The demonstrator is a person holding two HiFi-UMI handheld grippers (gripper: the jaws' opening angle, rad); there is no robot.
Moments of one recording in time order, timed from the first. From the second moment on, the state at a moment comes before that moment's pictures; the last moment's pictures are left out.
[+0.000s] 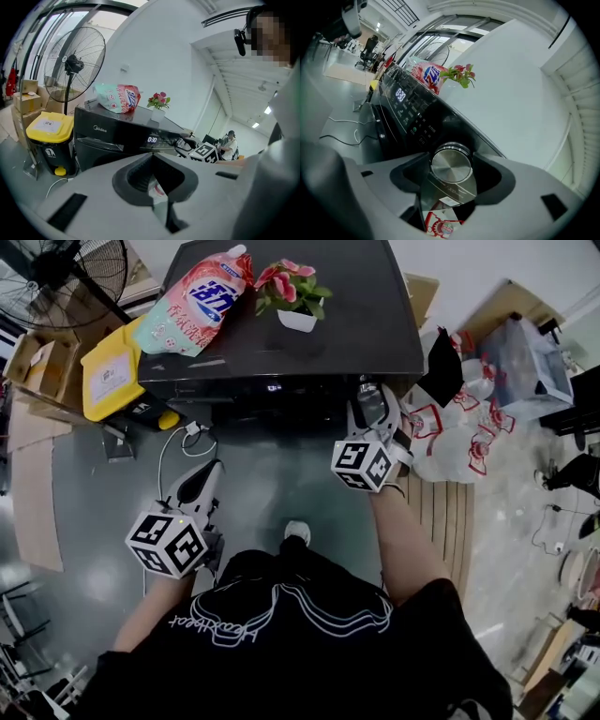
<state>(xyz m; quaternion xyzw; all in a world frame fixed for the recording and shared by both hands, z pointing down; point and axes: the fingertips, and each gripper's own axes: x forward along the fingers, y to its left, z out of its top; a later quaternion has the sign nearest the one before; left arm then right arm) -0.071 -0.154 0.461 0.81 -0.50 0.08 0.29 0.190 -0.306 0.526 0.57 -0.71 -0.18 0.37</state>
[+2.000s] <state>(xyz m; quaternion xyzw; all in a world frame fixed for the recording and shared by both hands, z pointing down) -0.075 -0.149 0.450 0.80 -0.51 0.06 0.31 0.201 -0.310 0.521 0.60 -0.77 0.04 0.20</state>
